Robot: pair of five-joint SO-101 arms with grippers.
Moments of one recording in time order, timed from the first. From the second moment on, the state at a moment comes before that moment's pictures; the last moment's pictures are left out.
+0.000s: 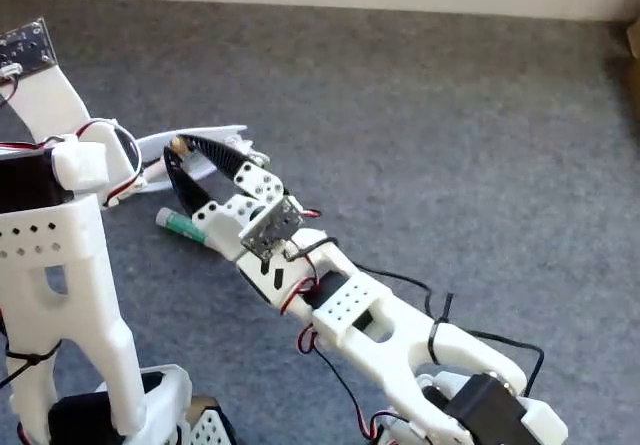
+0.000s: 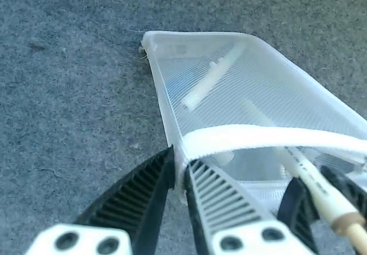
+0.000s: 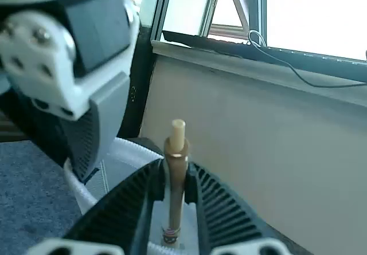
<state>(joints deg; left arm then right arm) -15.4 -24.7 -3.5 97.8 22.7 -50.3 -17.7 56.8 -47.0 14.7</state>
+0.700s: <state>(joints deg) -15.4 -24.7 -3.5 97.8 22.7 -54.0 -32.2 56.8 -22.9 15.1</state>
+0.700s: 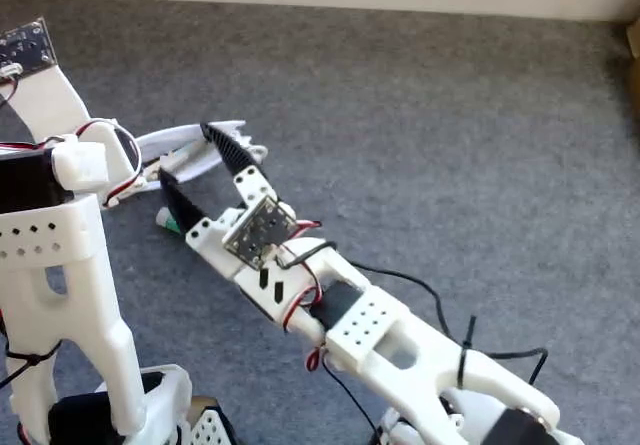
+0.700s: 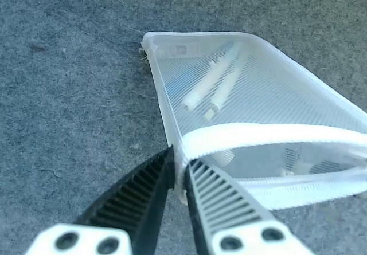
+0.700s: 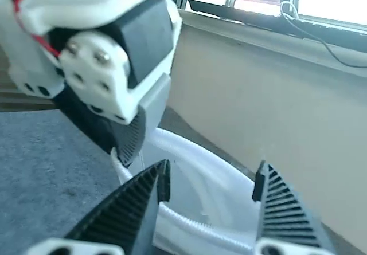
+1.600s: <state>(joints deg) -30.3 -24.6 -3.5 97.1 22.8 -50.1 -49.9 62.1 -1.4 15.1</state>
